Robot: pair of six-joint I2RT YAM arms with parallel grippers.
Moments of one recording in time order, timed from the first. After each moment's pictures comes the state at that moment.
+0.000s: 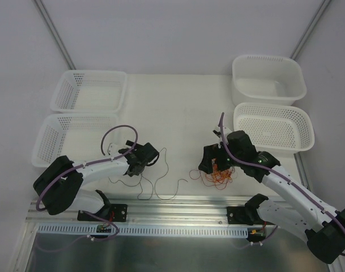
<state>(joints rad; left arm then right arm) -0.82 1.34 0.61 -0.56 -0.68 -1.99 0.64 0.88 0.70 -0.60 -0.22 0.35</state>
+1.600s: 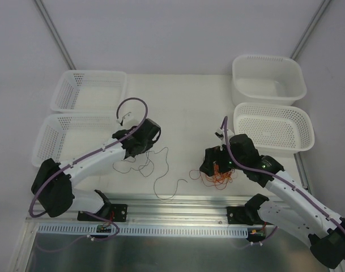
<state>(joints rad) -0.75 1.35 0.91 -0.66 -0.52 -1.29 0.67 0.82 0.67 -0.60 -0.20 0.35</state>
